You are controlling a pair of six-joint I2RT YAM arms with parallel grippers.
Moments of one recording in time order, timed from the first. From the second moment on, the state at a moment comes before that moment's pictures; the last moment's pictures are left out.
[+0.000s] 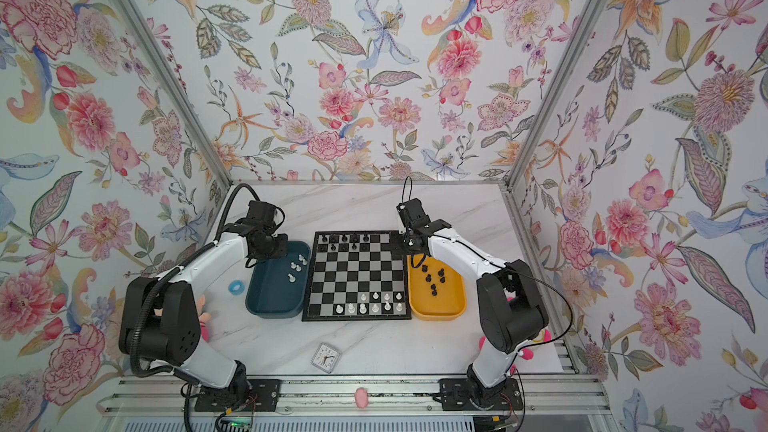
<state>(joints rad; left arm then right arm) -0.18 1.57 1.14 -0.65 -0.08 -0.20 0.49 1.71 1.24 -0.52 -0.10 0.33</state>
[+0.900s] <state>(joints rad) -0.66 1.42 1.25 -0.91 -0.14 -0.25 0.50 1.62 1.15 -0.48 -0.12 0.34</state>
